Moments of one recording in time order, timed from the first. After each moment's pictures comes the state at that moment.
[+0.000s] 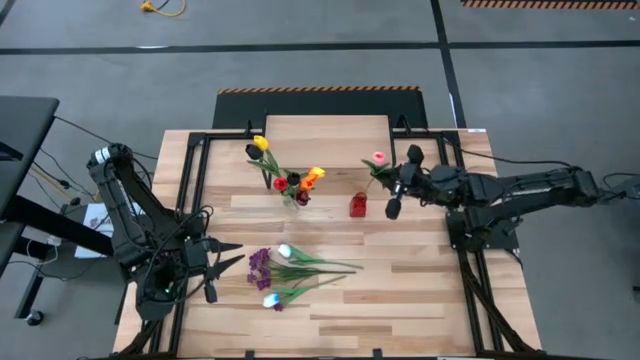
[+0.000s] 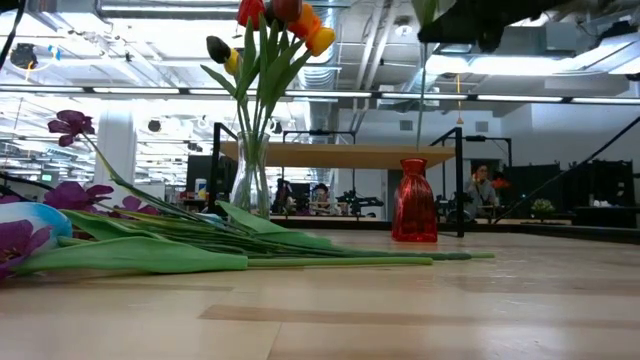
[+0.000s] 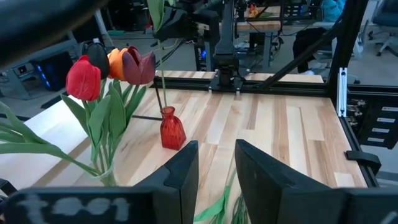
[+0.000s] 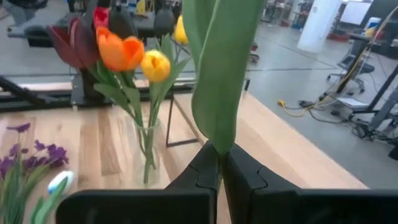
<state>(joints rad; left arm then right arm) -1.05 1.13 1.01 -0.70 -1.27 -0.77 0.05 0.90 0.68 0.02 0.46 -0.09</state>
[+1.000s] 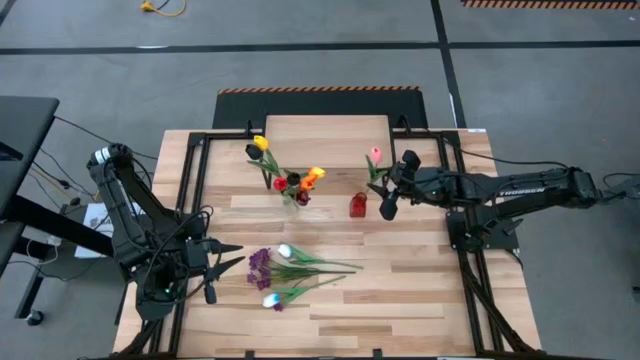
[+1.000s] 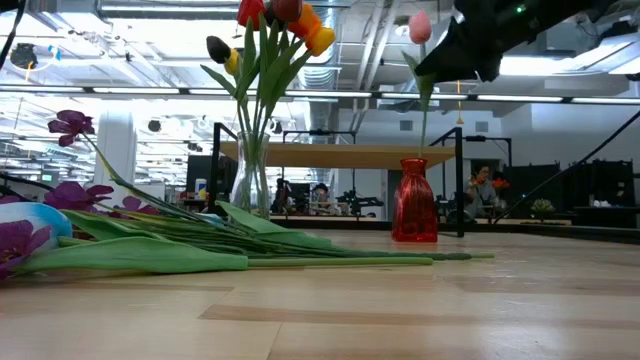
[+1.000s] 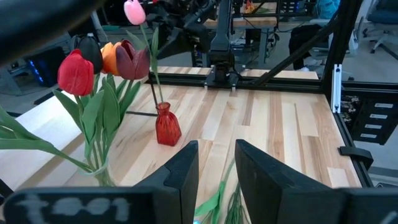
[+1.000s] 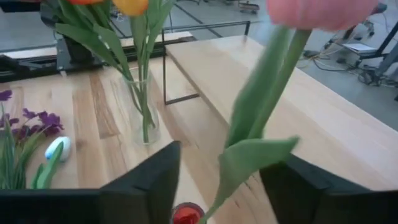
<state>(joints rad) -1.05 1.13 1.01 -0.70 -1.24 -0.77 -0.01 0.97 0.68 -0.12 0.42 0.08</state>
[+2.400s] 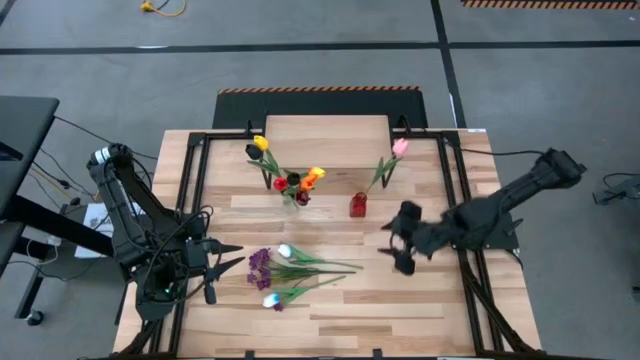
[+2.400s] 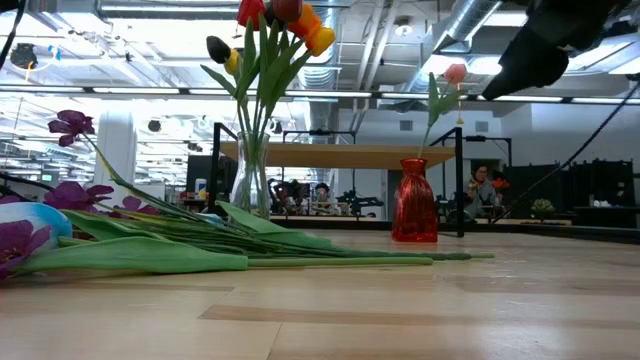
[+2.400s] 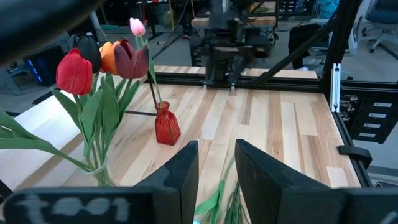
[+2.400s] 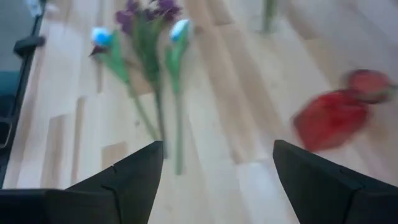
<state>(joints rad) -1.05 1.13 1.01 -0.70 -1.24 -0.78 0.46 1.06 0.75 -0.51 0.40 0.52</state>
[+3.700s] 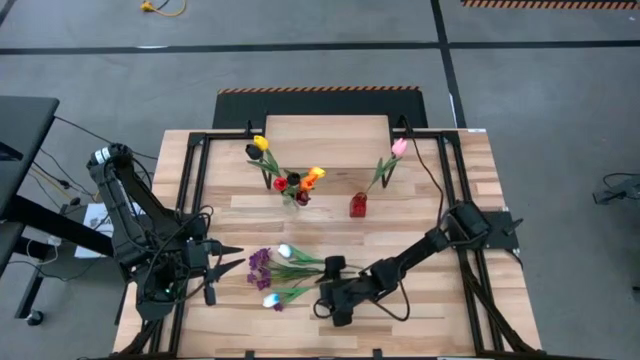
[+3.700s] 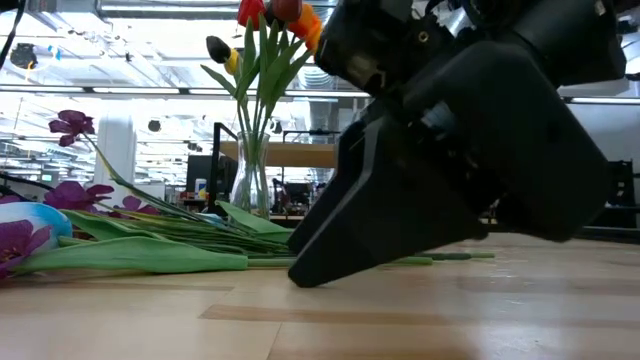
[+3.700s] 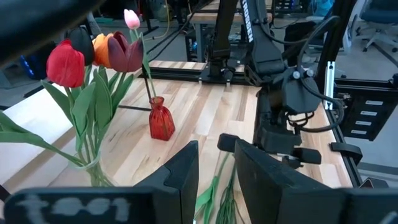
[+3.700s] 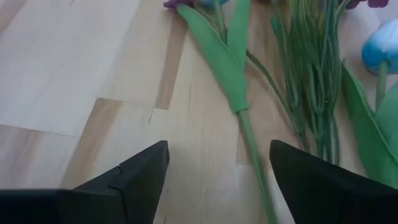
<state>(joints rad) -1.05 1.13 1.01 -0.70 -1.21 -0.80 0.51 2.12 1.17 0.15 0.32 0.13</state>
